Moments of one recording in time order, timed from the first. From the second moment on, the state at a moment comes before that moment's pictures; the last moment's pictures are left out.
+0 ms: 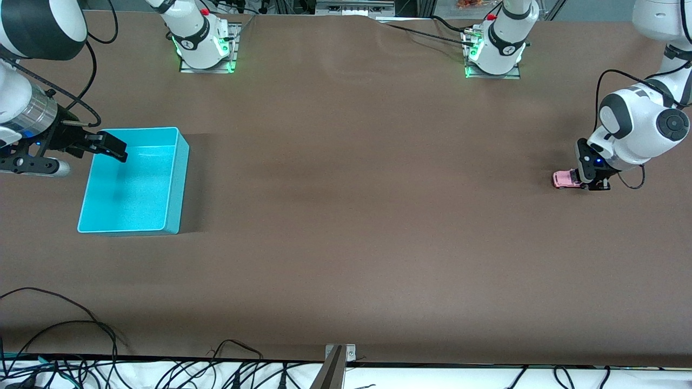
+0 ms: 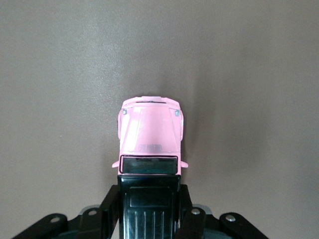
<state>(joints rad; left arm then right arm) 0.15 0.33 0.25 -2.34 0.03 2.66 1.88 -0.06 0.07 0.12 -1.69 -0.04 1.74 0.15</state>
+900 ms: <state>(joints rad) 0.14 0.35 0.25 -2.33 0.03 2.66 1.89 -0.06 0.07 0.12 -1.69 -0.04 1.74 0.15</state>
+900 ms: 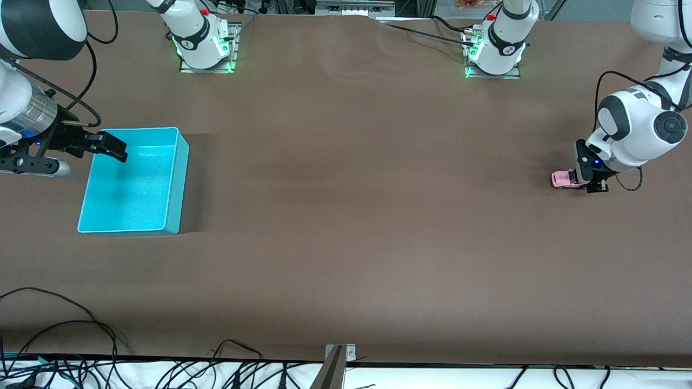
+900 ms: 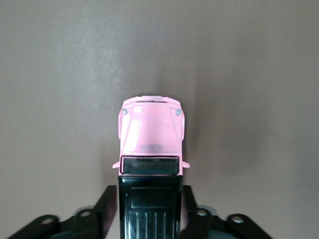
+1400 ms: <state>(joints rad) 0.13 0.36 0.24 -2.30 0.03 2.64 1.89 -0.06 0.07 0.12 -1.69 -0.04 1.74 0.15</state>
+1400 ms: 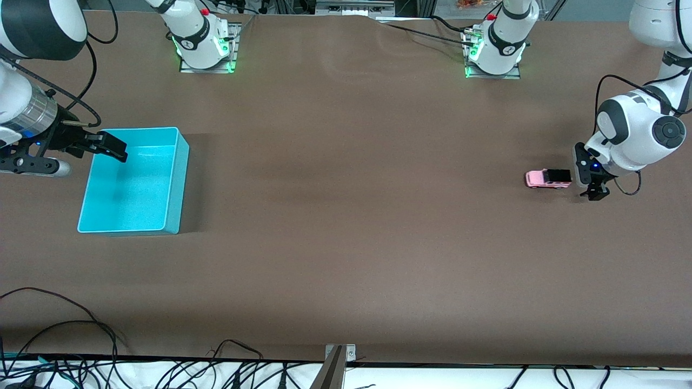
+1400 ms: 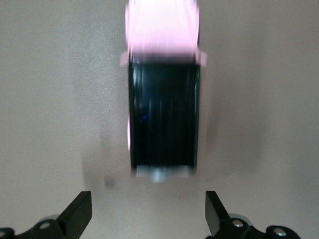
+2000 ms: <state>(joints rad) 0.13 0.36 0.24 -2.29 0.03 2.64 1.89 -0.06 0.07 0.12 -1.69 -0.04 1.74 0.15</state>
